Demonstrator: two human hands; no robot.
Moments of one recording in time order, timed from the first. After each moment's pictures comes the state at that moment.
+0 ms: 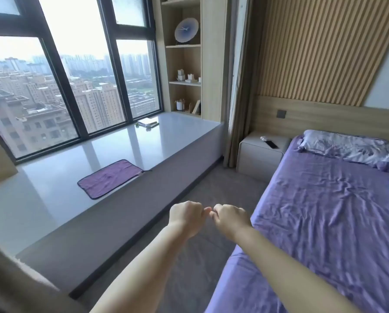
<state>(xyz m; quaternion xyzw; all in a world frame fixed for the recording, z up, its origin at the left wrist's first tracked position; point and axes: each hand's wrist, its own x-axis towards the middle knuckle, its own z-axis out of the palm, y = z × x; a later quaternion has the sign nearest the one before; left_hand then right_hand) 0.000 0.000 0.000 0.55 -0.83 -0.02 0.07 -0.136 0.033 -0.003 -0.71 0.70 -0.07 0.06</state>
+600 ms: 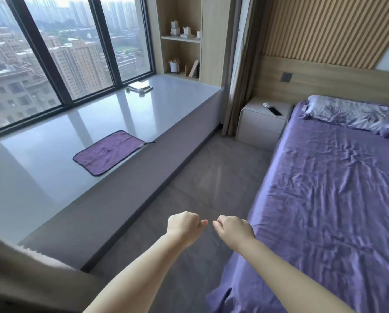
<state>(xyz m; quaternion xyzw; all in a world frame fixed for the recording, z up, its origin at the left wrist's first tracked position) 0.110 -0.033 -0.098 0.54 -0.83 -0.12 -0.02 -0.037 0.021 -0.085 -0.65 0.74 -0.02 0.16</state>
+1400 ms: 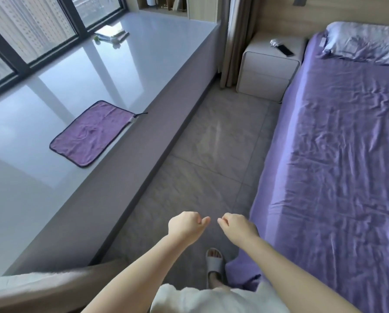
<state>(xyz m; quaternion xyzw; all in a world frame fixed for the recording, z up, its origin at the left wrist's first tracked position) 0.155 -0.137 -0.182 0.56 -0.78 -0.26 -0.12 0.008 -0.075 -0.174 -0.51 0.79 0.02 0.33</state>
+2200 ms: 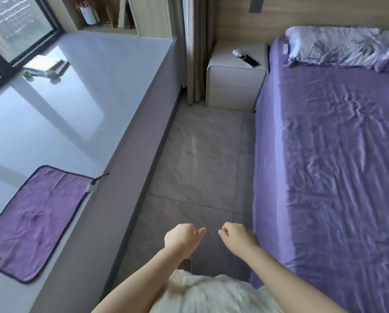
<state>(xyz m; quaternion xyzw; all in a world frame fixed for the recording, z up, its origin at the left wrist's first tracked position) 0.039 -0.389 -0.201 0.51 -0.78 -0.29 -0.19 -0.100 -0.296 -0.190 -0.42 0.84 0.00 0.35</state>
